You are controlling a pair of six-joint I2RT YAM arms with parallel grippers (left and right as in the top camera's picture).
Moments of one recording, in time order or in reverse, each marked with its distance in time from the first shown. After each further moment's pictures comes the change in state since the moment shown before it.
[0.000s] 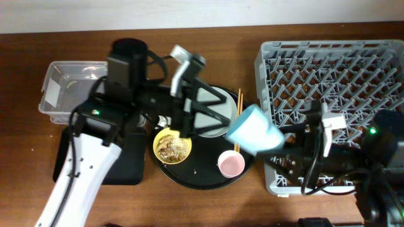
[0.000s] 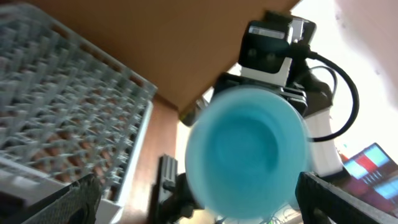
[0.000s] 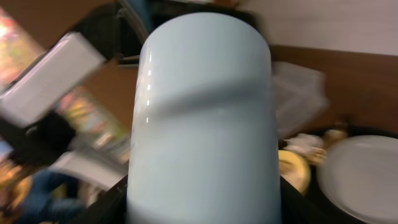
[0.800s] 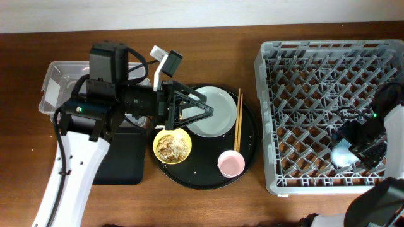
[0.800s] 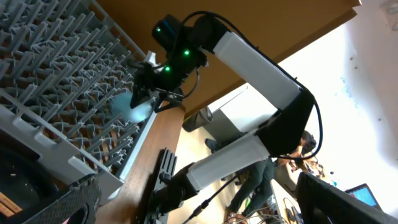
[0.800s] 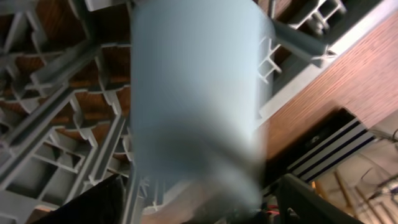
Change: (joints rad) left arm 0.111 0.000 0.001 -0.181 -0.003 -0.011; right arm -0.476 0.778 0.117 -0.574 1.187 0.325
